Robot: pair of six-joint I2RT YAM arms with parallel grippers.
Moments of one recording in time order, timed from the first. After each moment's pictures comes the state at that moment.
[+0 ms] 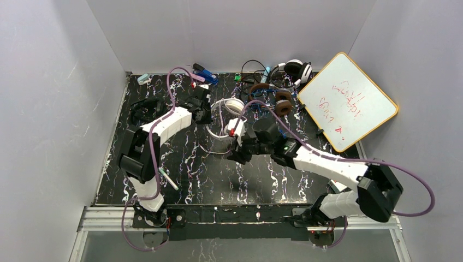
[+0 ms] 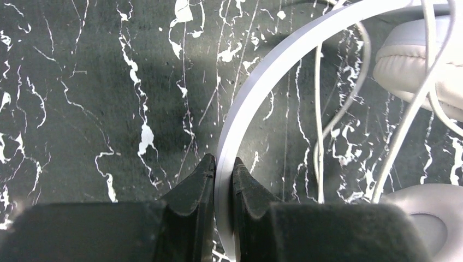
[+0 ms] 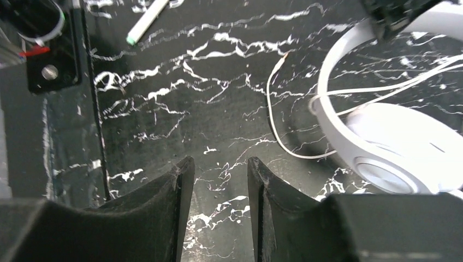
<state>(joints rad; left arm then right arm) -0.45 1.75 1.27 -0.43 -0.18 -0.40 0.90 1.28 0.84 -0.02 -0.42 -0.15</state>
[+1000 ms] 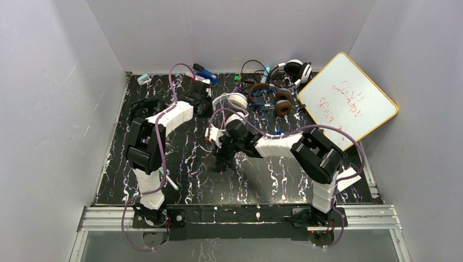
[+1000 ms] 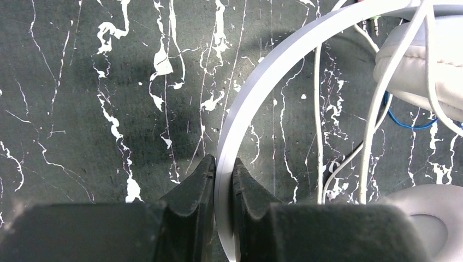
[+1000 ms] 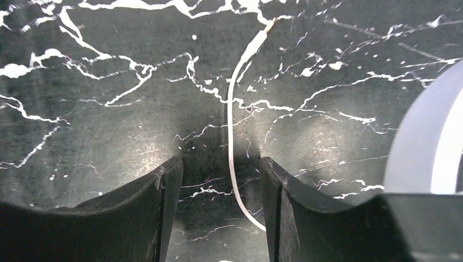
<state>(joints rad) -0.40 1.90 1.38 -0.36 -0.07 -0.36 0.92 1.86 1.05 0.13 -0.37 -0.39</state>
